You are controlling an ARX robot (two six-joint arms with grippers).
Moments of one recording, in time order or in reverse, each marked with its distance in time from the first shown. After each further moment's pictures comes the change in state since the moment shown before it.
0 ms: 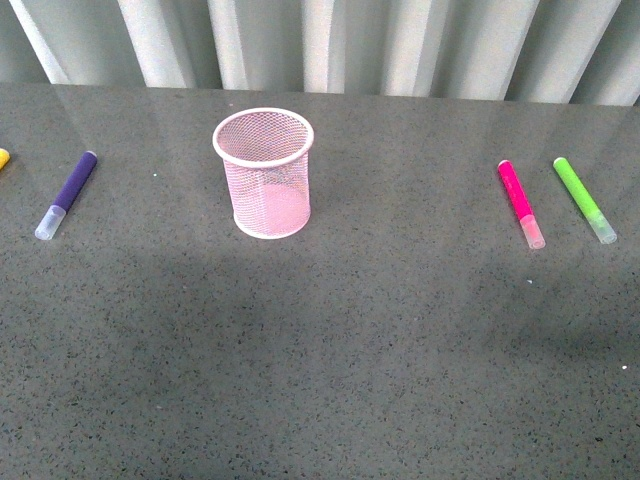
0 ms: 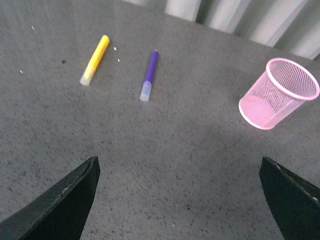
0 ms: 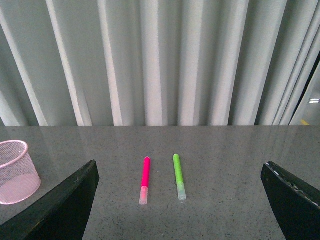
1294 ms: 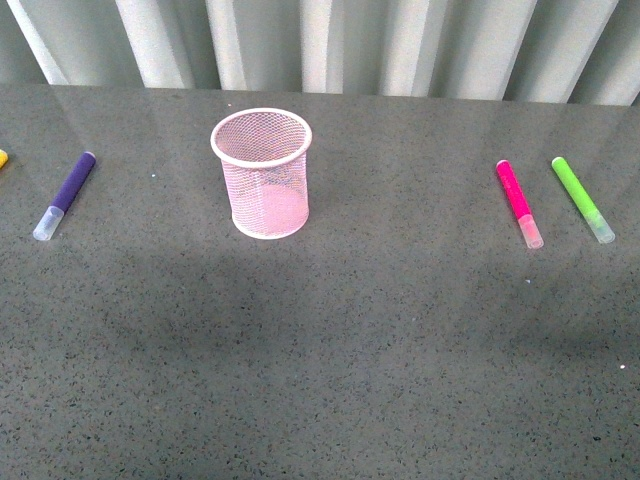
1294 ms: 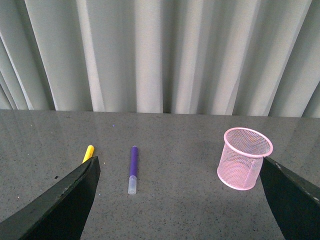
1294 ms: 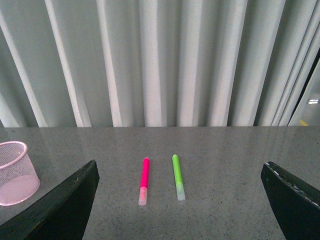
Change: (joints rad) left arm 0.077 -0.353 -0.113 0.203 0.140 0.269; right arm 0.000 0.000 0.000 0.000 0.000 0.000
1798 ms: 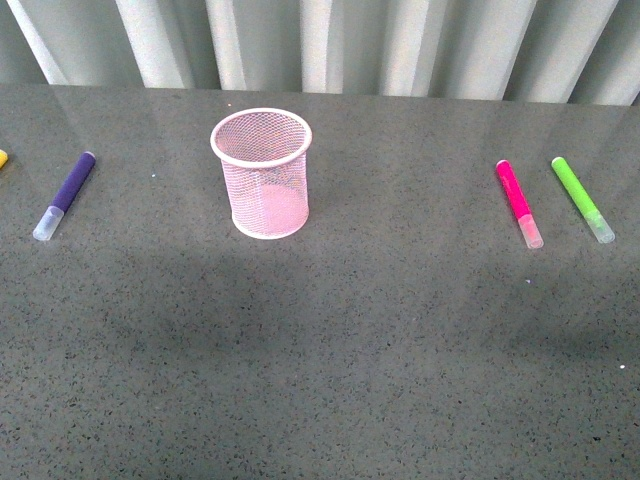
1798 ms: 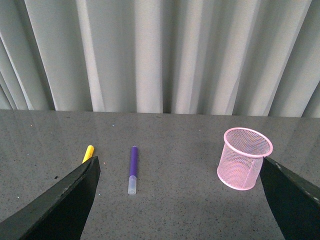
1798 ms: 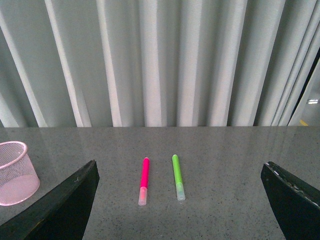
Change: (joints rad) left arm 0.000 0.000 0.000 0.000 0.000 0.000; right arm 0.000 0.000 0.000 0.000 0.000 0.000
